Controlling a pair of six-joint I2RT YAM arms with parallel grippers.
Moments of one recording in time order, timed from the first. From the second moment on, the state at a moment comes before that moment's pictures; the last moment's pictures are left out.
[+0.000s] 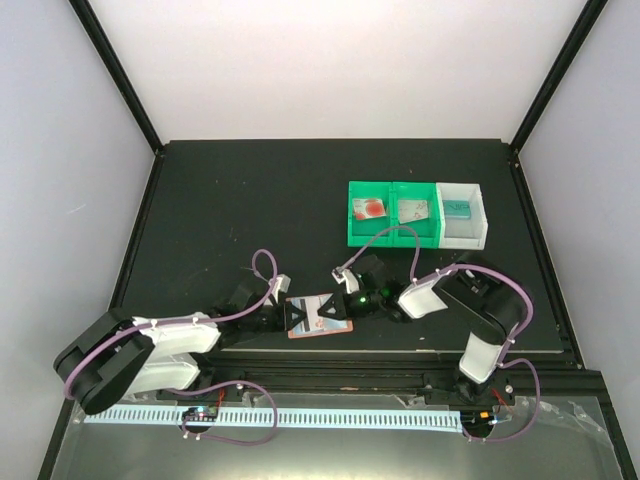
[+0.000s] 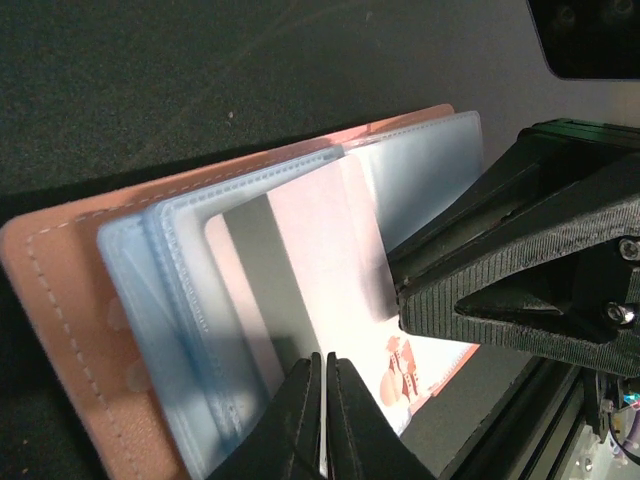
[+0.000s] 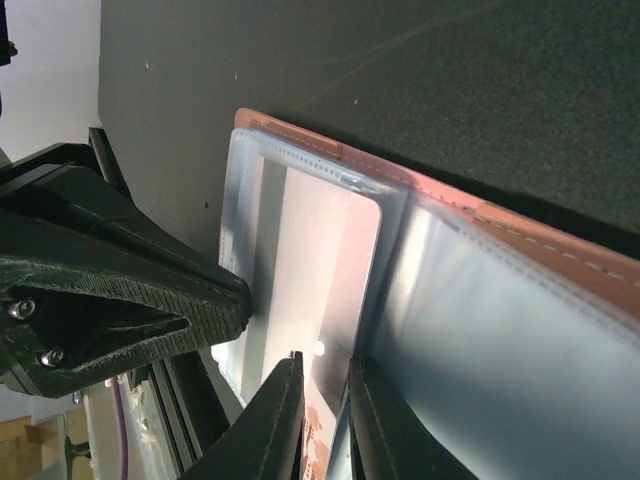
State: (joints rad) left arm -0.72 1.19 0.18 0.29 0.35 -0.84; right arm 0.81 1.75 0.54 0.48 -0.64 0.78
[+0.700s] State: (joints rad) left arm -0.72 1.13 0.16 0.25 0.31 -0.84; right arm 0.77 1.72 0.47 0.50 -0.62 0.81
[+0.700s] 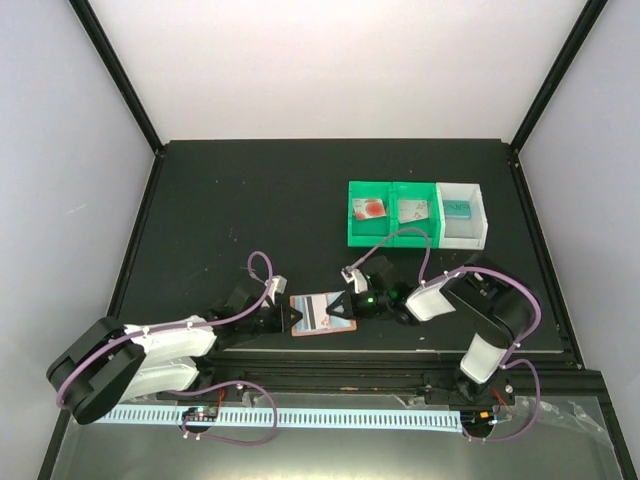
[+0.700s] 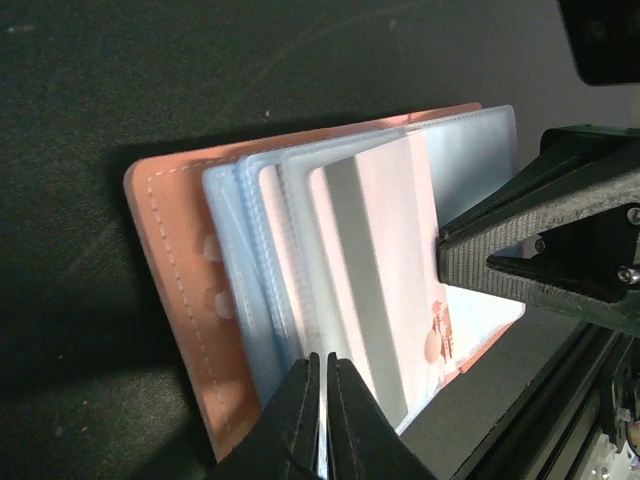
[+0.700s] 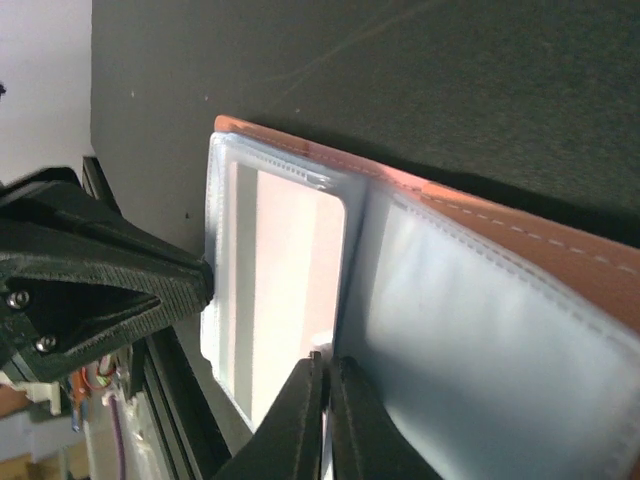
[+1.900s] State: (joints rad) left arm -0.75 1.18 0.18 0.25 0.26 -0.85; right arm 0.71 1.66 0.45 0.49 -0.64 0.78
